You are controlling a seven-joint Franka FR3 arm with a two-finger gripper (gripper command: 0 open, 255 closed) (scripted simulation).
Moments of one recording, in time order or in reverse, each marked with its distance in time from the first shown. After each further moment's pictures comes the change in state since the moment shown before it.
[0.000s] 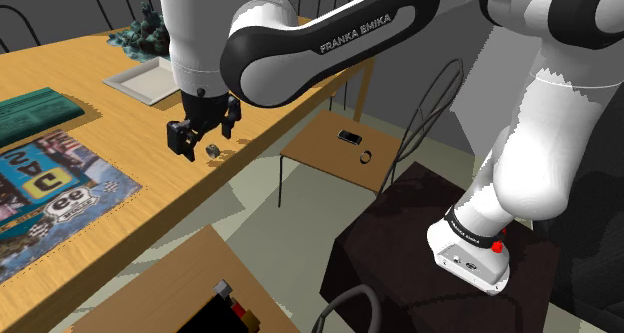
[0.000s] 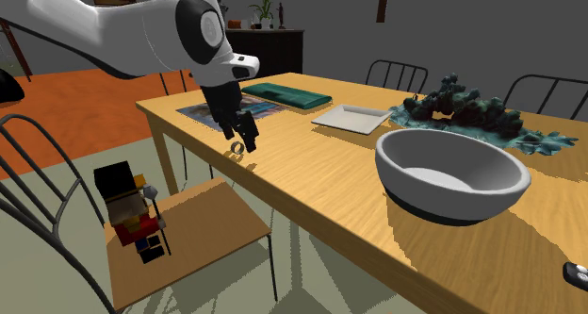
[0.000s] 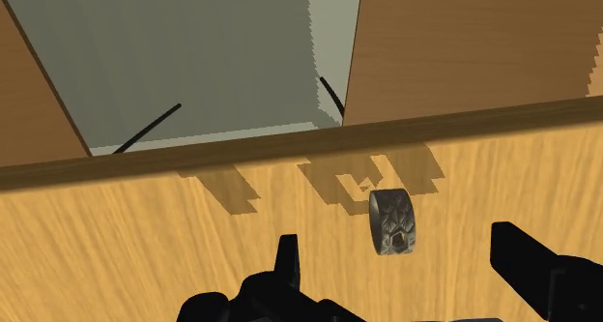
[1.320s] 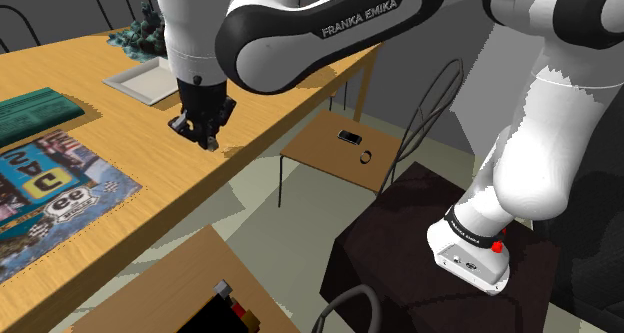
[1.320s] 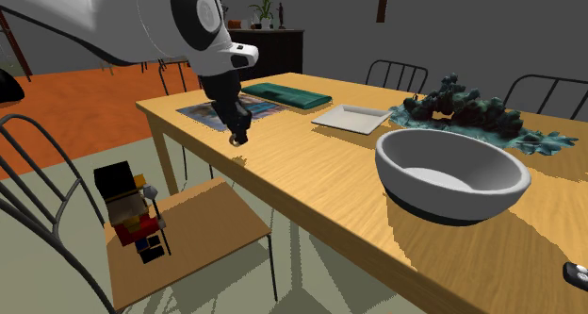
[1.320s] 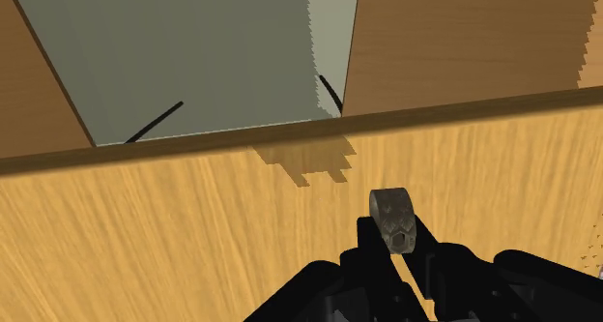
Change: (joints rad) arm -0.001 -0.013 0.004 0.036 0.013 -0.045 -0.012
